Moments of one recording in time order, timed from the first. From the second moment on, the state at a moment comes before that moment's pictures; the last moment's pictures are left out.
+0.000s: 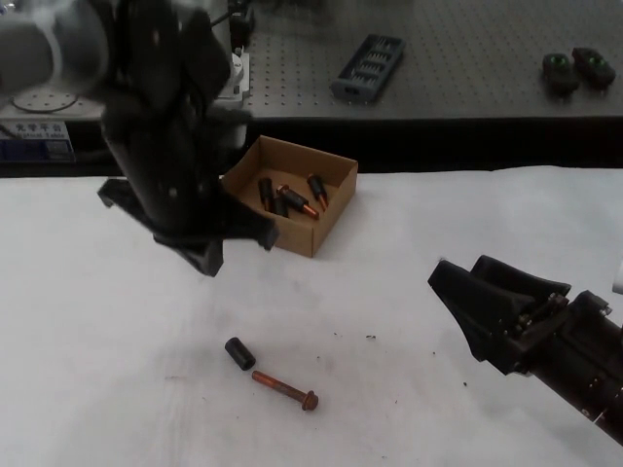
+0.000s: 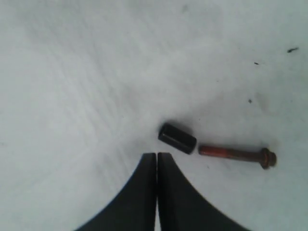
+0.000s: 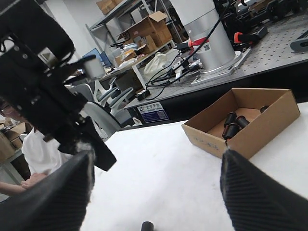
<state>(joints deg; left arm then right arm) -23.5 105.9 -89.2 66.1 5.9 0.3 32.4 87.3 -9.0 -77.0 -12.5 31.2</state>
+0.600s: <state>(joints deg) -23.5 105.9 -78.3 51.7 7.1 2.6 32.4 87.3 -9.0 -83.5 -19.7 31.2</state>
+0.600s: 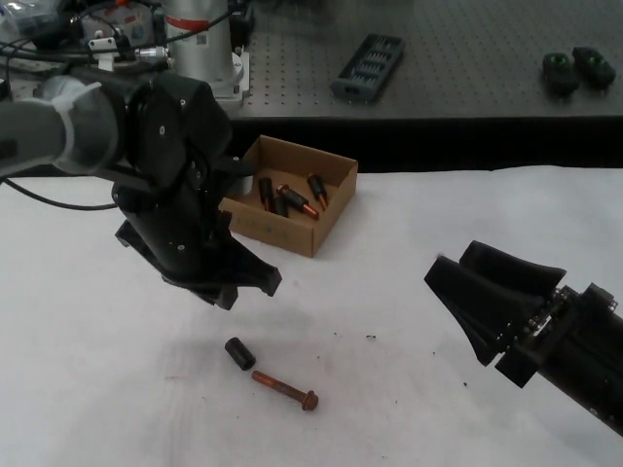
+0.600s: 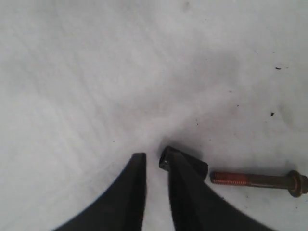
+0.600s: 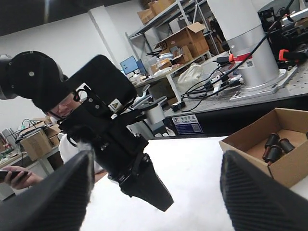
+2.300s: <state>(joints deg) -24.5 107.0 -68.3 40.6 12.8 88.5 32.4 87.3 -9.0 -87.3 -25.1 26.5</state>
